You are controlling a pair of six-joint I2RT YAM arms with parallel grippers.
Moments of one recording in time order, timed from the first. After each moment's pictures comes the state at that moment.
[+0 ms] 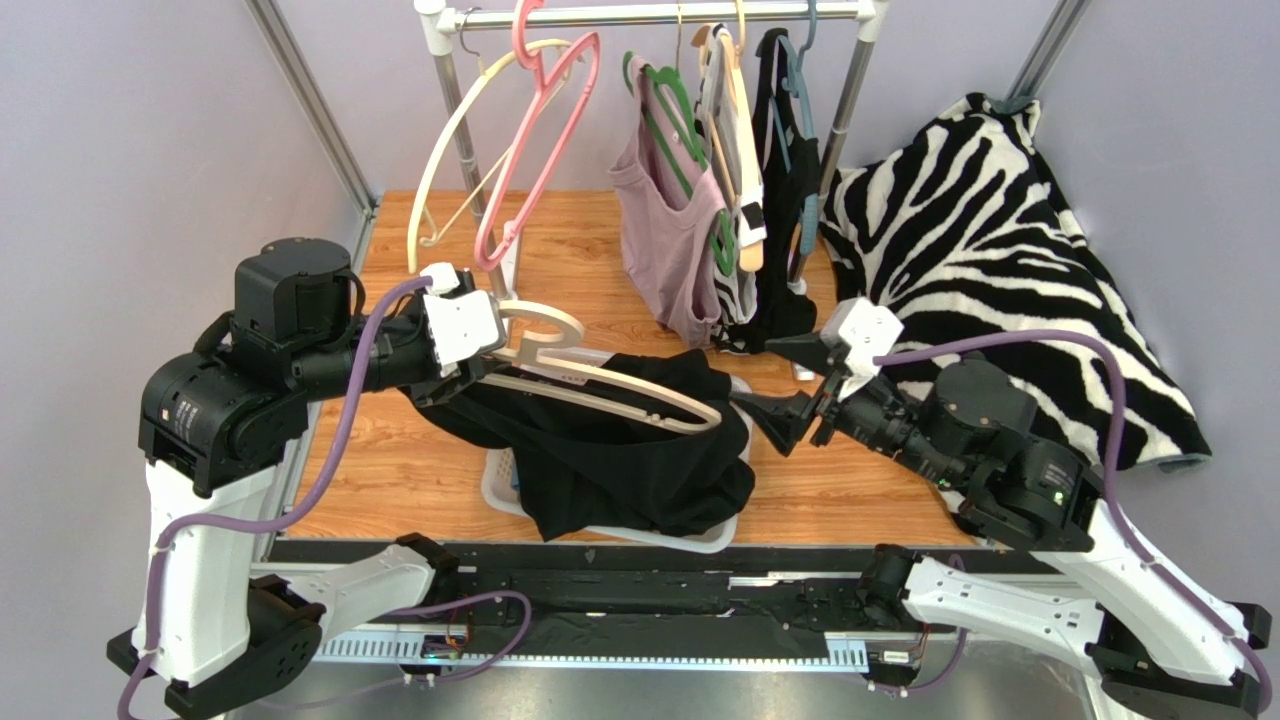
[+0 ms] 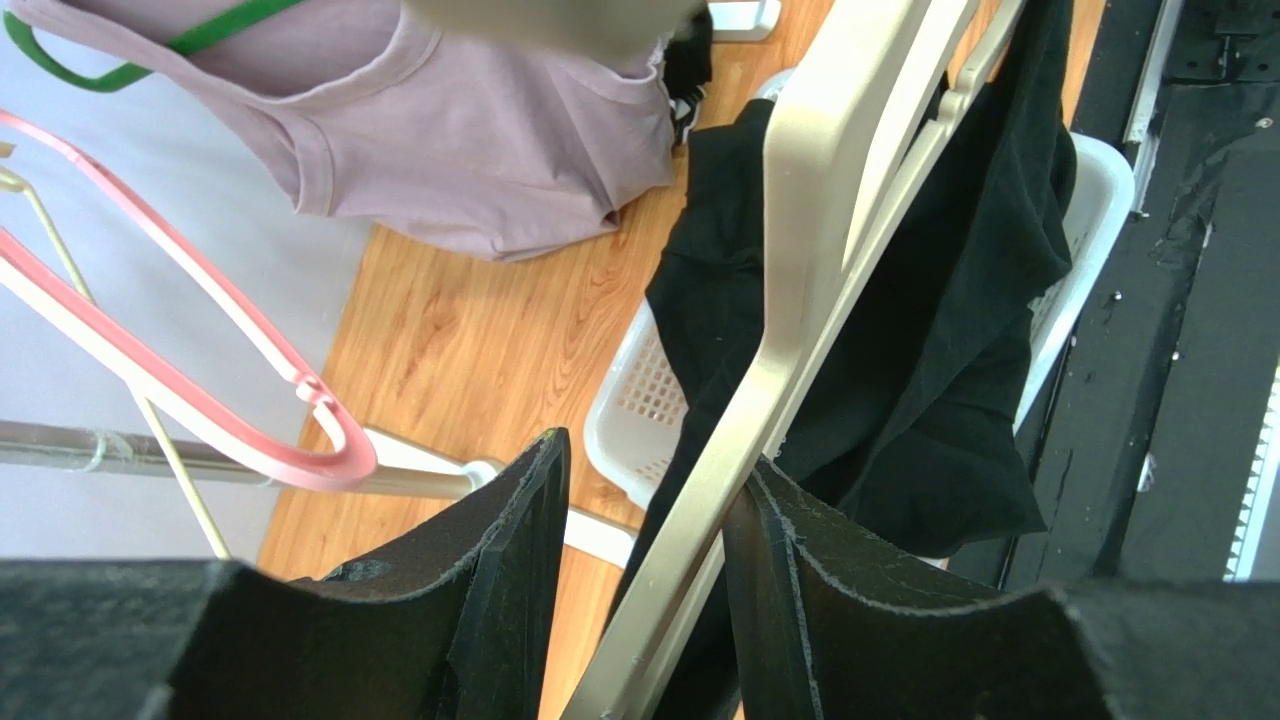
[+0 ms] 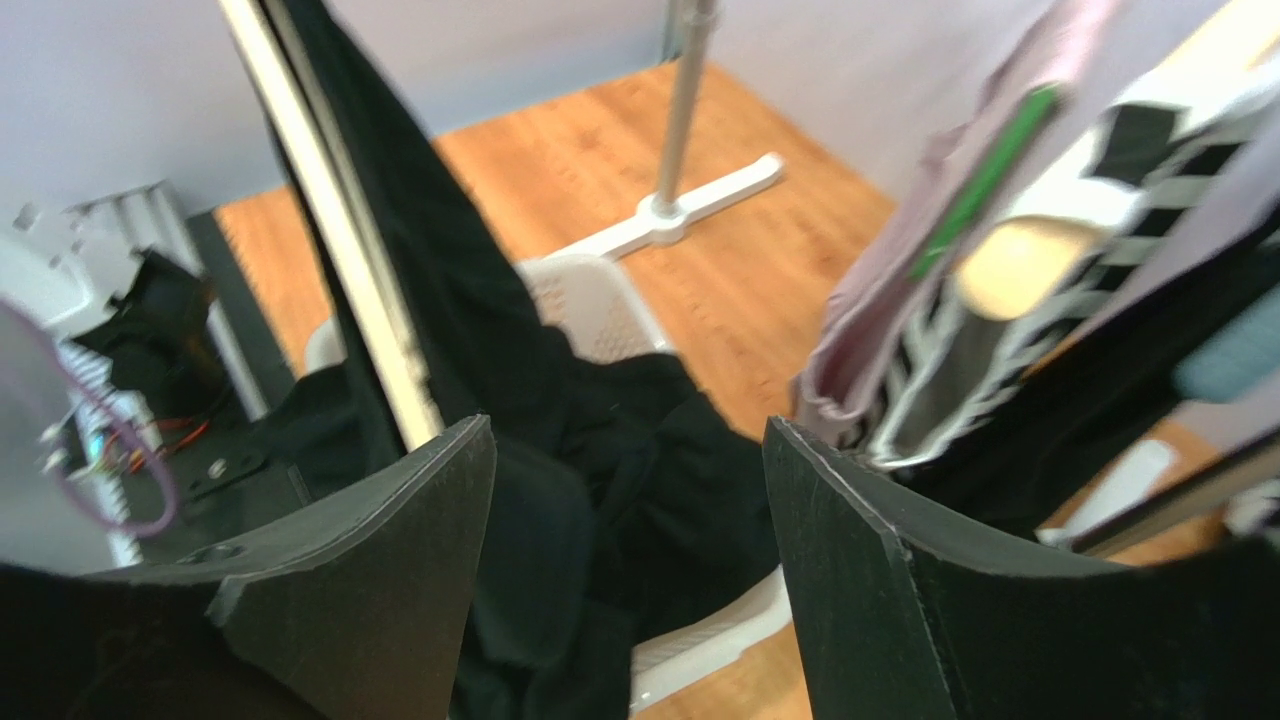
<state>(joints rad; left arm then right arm) -0.51 1.07 1.91 -1.34 0.48 0.70 1.02 0.71 1.20 -0.53 0.09 -0.09</state>
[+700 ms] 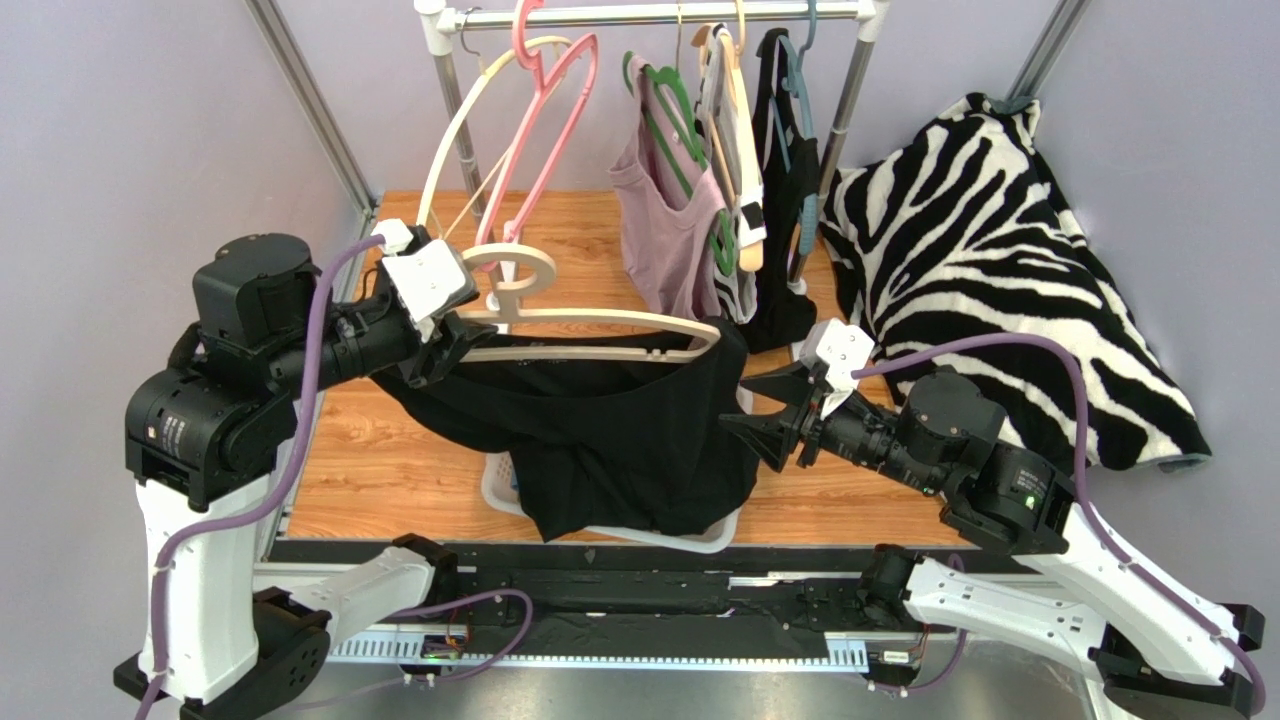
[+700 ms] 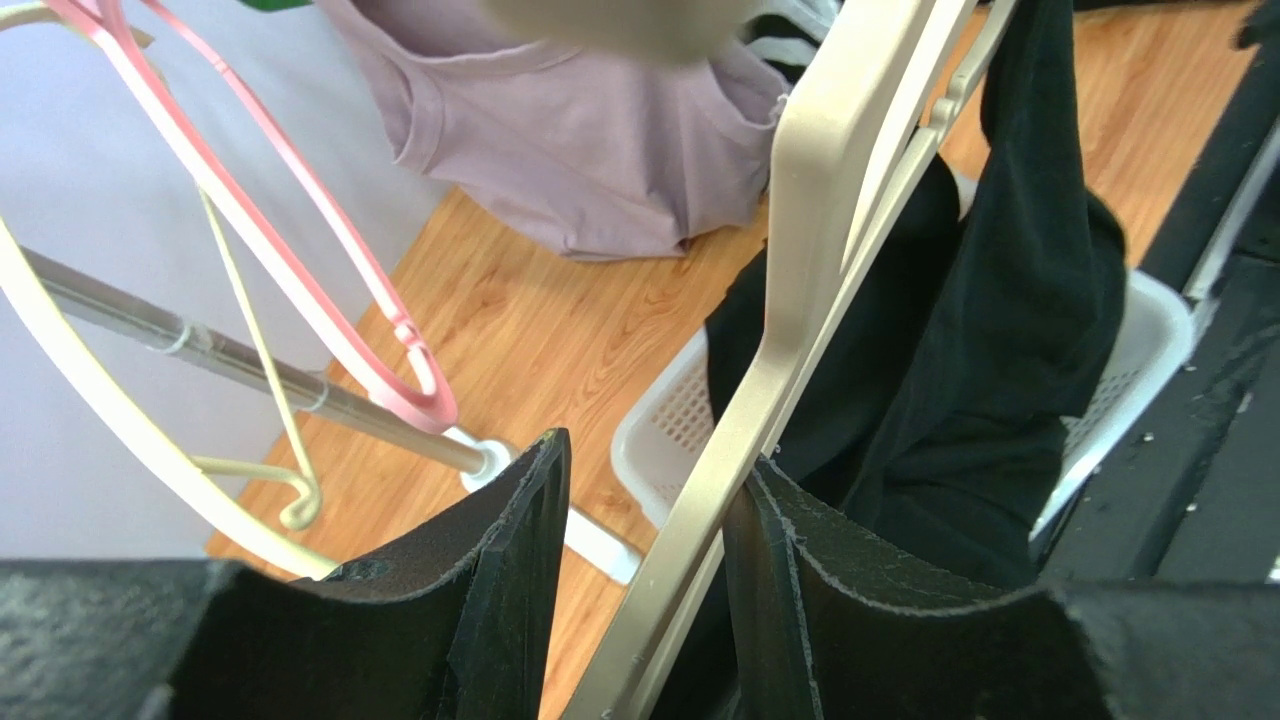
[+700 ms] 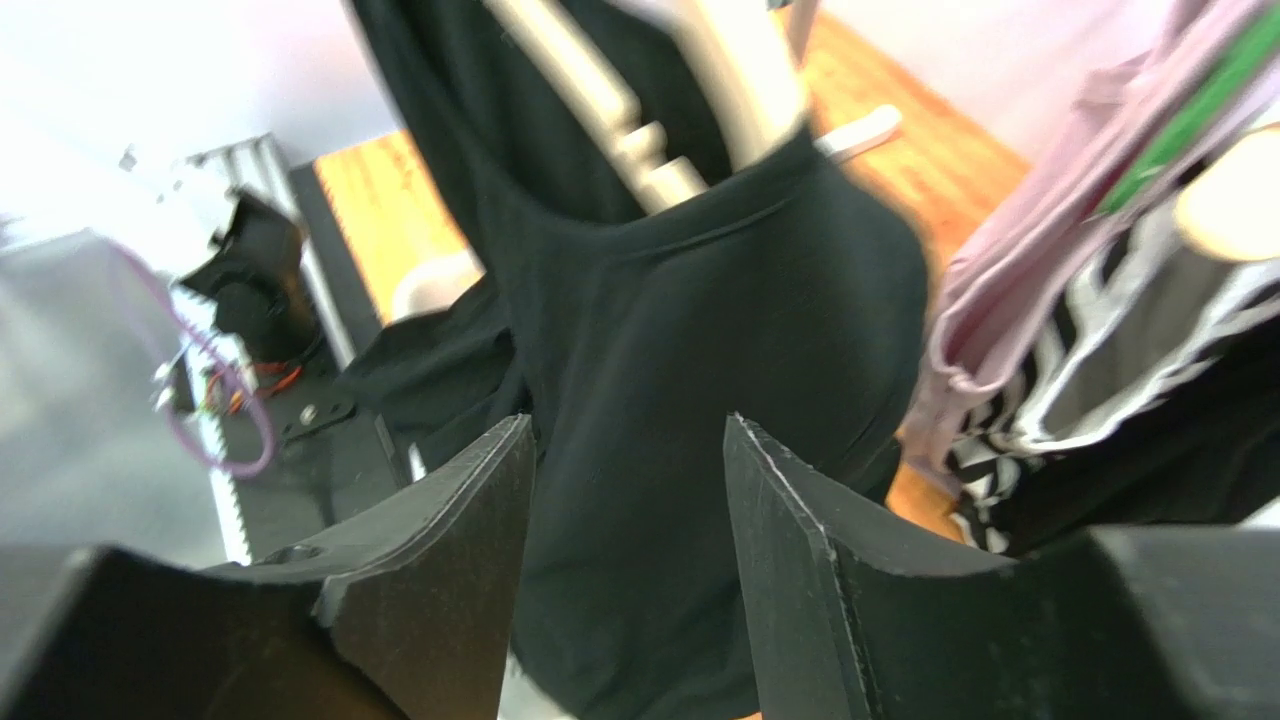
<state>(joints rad) -0.40 1.05 1.91 -1.22 0.44 0.51 1.02 0.68 1.06 -0.49 -0.04 -0.01</state>
